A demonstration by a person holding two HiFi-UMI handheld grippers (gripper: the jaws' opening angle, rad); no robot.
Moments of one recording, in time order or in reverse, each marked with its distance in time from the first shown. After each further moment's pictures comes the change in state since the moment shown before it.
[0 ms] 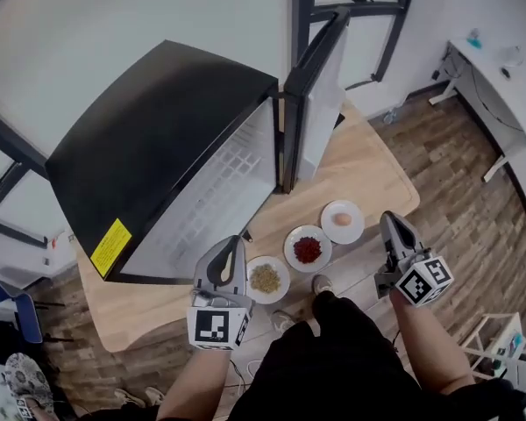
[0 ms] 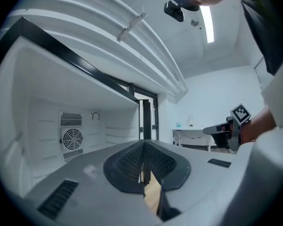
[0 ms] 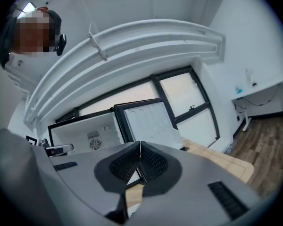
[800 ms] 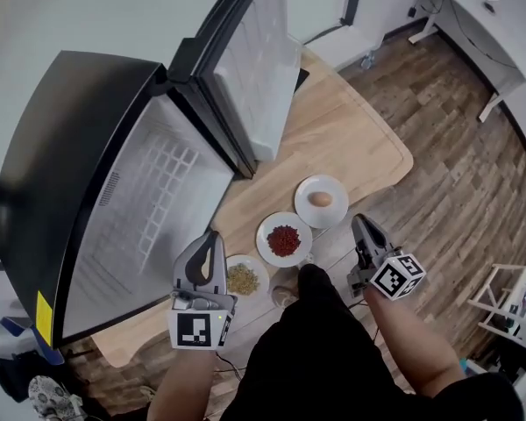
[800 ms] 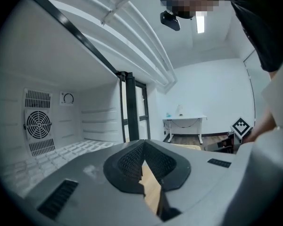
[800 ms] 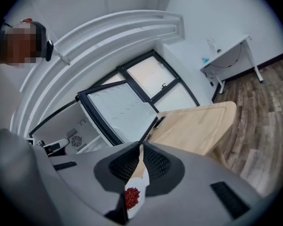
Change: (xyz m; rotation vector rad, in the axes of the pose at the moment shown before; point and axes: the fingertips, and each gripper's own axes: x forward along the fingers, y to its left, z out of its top) left arm 0.082 -0.038 -0.059 0.093 0.097 -0.124; right arm -0.009 -0.100 -0.147 0.351 0.083 -0.159
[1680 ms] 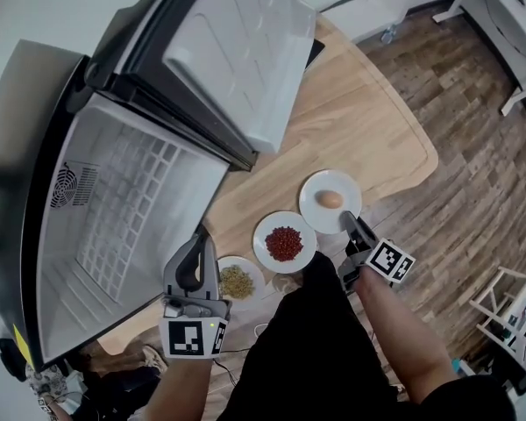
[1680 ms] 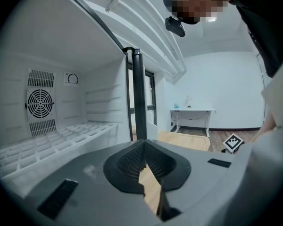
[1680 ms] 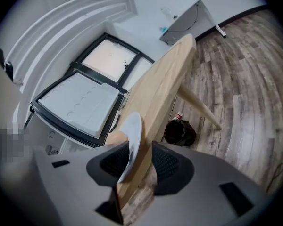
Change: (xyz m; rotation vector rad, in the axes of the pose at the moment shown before) left arm 0.030 0.008 -0.055 -0.049 0.132 0.089; right arm 0.057 -0.111 -0.104 0.437 0.184 -0.175
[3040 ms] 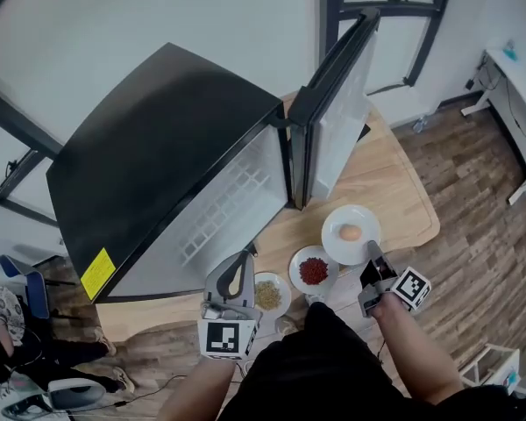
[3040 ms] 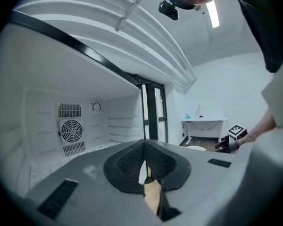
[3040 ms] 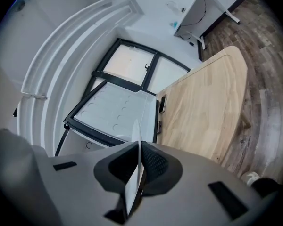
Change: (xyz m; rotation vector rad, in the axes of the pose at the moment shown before) left arm -0.073 0.026 0.061 -0.031 -0.124 0.148; right arm -0.030 0.147 0.049 -0.029 0.016 0.224
